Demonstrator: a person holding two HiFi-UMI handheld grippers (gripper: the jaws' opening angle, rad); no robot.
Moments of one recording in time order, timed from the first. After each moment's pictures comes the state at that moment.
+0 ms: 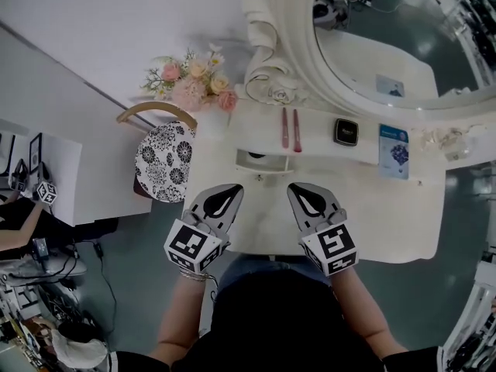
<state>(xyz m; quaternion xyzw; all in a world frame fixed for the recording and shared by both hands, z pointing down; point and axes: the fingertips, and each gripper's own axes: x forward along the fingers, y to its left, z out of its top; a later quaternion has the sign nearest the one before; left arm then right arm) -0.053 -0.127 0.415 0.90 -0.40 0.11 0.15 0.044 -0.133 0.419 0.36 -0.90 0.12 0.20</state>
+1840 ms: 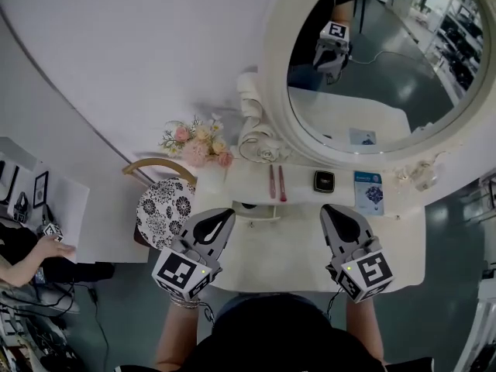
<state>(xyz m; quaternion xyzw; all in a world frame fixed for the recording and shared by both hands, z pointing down) -0.051 -0.145 0.292 0.92 -0.39 0.05 0.04 0.126 -0.152 0.274 0.45 -0.89 0.04 0.10</state>
